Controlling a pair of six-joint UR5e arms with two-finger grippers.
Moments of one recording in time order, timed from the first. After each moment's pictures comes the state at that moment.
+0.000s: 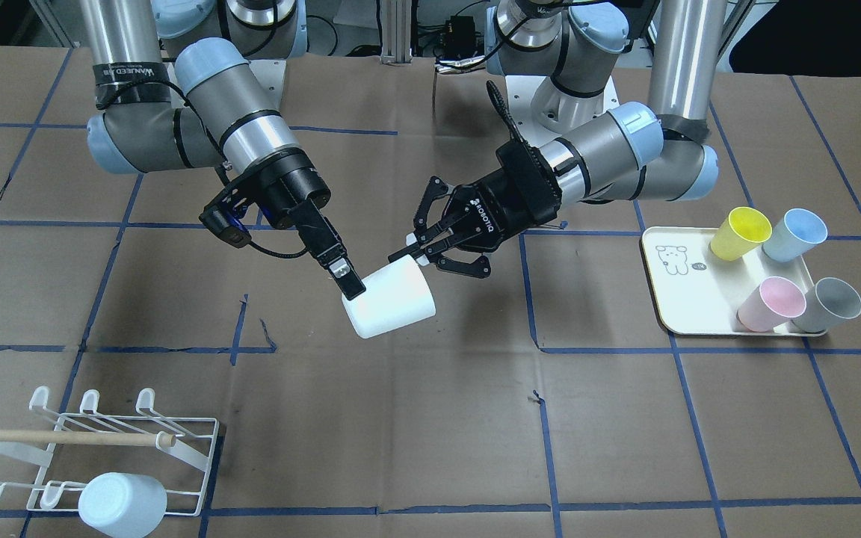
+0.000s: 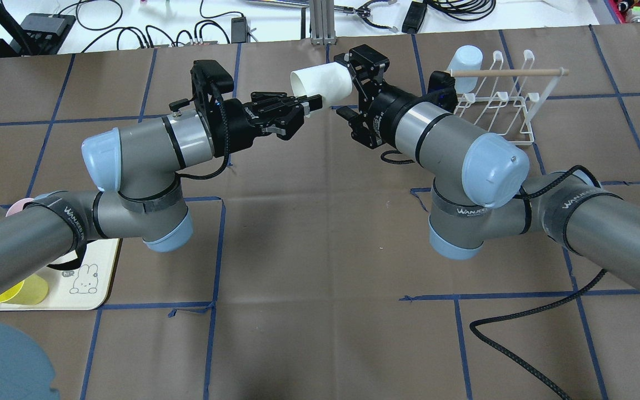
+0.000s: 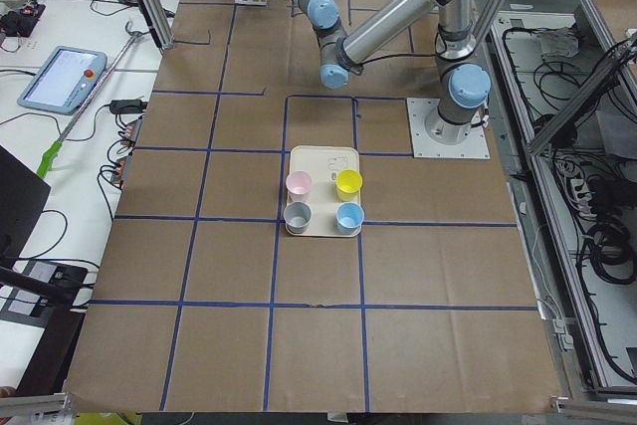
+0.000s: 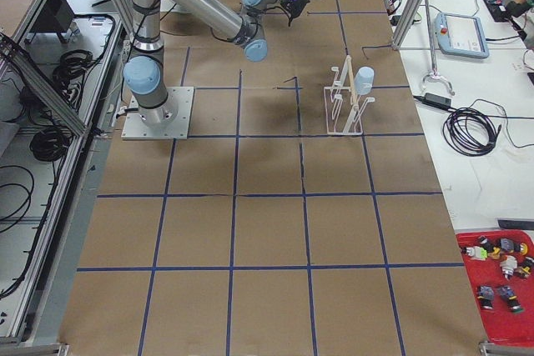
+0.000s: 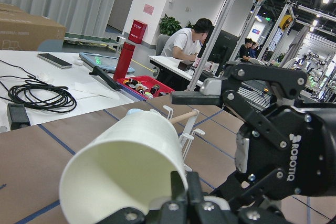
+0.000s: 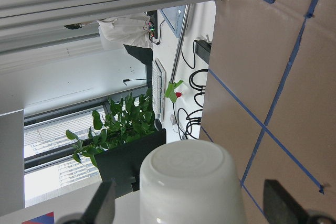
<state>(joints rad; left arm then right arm) -1.56 -1.92 -2.08 0.40 0.49 0.01 1.72 -1.27 2.08 -3.57 -1.11 1.63</state>
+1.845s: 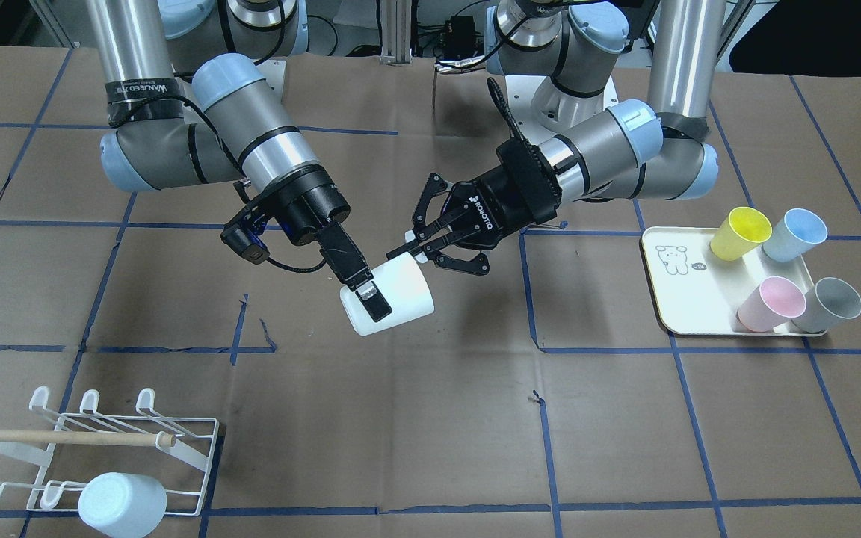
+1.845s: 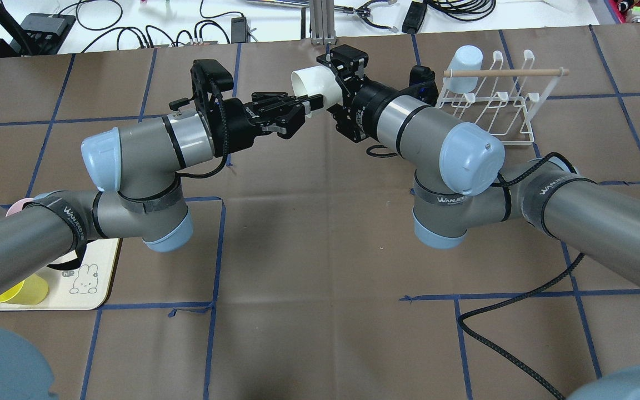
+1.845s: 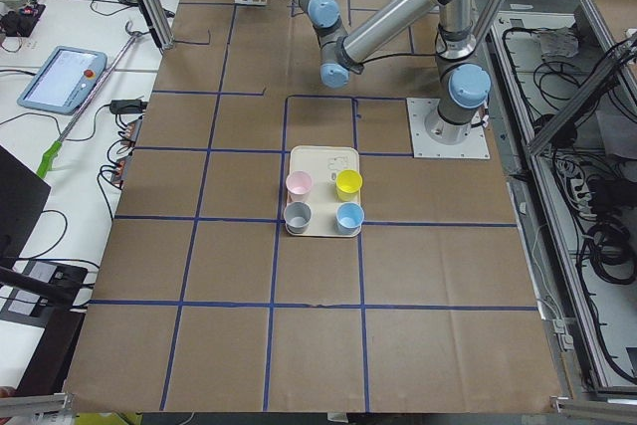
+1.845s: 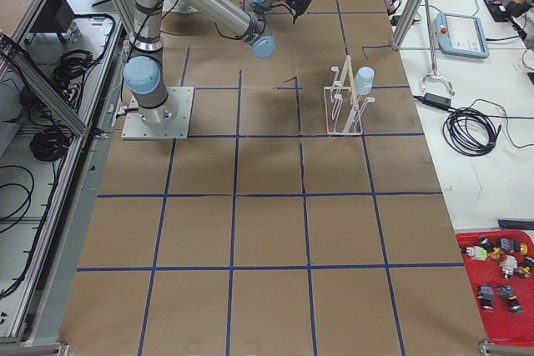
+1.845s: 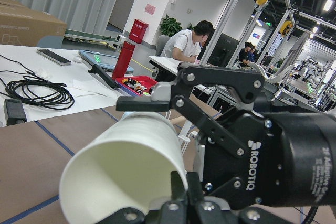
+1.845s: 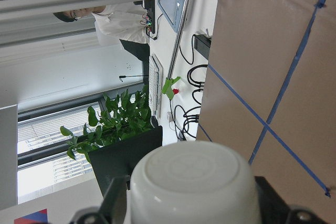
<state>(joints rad) -1.56 -1.92 -2.08 0.40 0.49 -0.02 1.76 -1.22 2.02 -3.56 -1.14 1.62</state>
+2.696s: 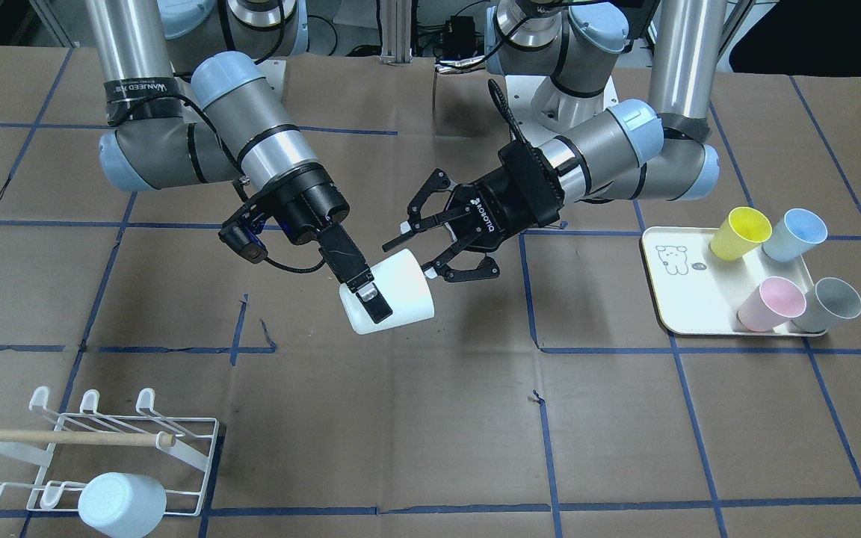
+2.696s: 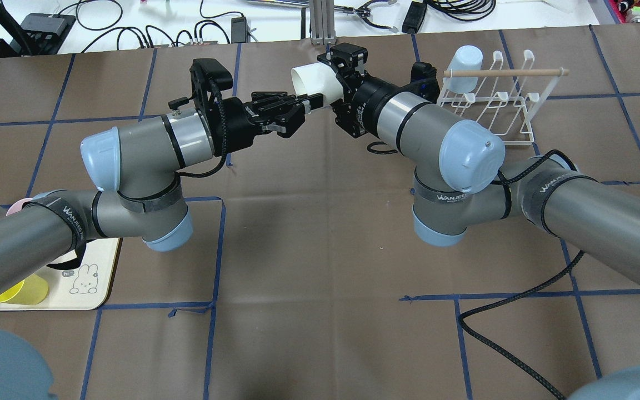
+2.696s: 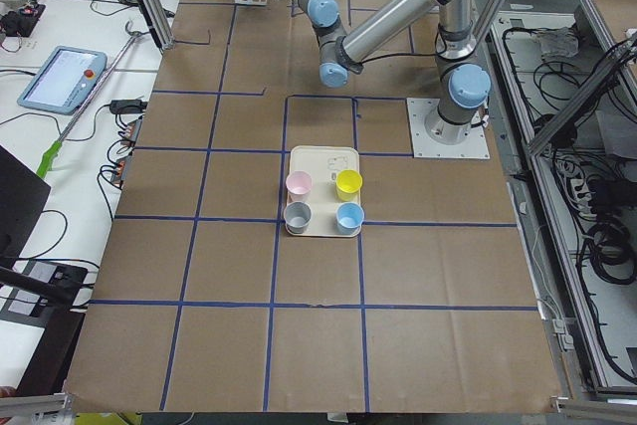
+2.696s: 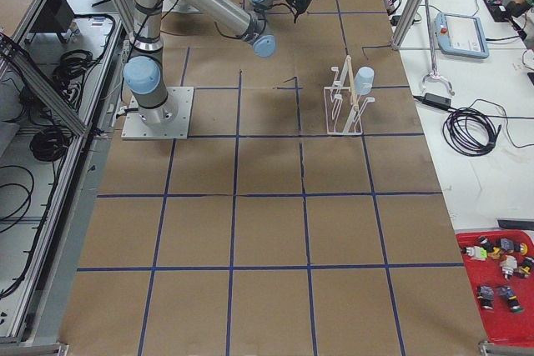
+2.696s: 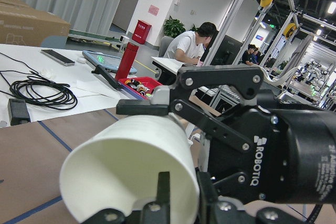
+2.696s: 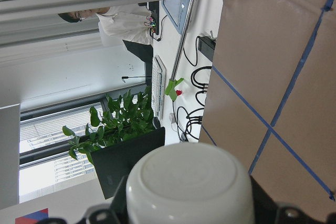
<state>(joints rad) -1.56 -1.92 -2.07 0.41 0.50 -0.05 1.76 -1.23 2.01 -3.56 -1.14 1.61</state>
